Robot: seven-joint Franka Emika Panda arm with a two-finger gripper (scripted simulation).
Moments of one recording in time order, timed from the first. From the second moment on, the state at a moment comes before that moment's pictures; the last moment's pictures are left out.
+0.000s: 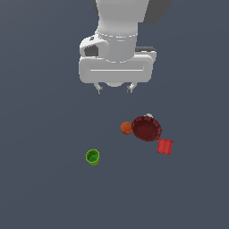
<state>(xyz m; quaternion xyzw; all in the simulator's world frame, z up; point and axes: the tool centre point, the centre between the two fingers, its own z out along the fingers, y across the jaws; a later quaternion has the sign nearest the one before) 0.007 0.002 0.359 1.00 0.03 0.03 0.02</state>
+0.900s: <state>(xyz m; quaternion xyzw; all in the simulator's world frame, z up) 0.052 0.079 0.281 0.97 0.25 0.01 0.03</state>
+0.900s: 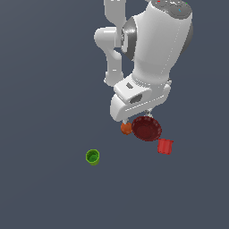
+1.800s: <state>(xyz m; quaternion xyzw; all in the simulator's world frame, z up) 0.069 0.220 0.141 0.83 0.56 0.00 0.01</state>
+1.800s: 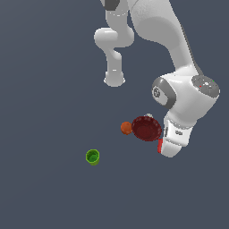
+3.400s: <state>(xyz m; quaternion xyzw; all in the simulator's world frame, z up) 0.071 0.254 0.066 0.78 0.63 0.01 0.00</state>
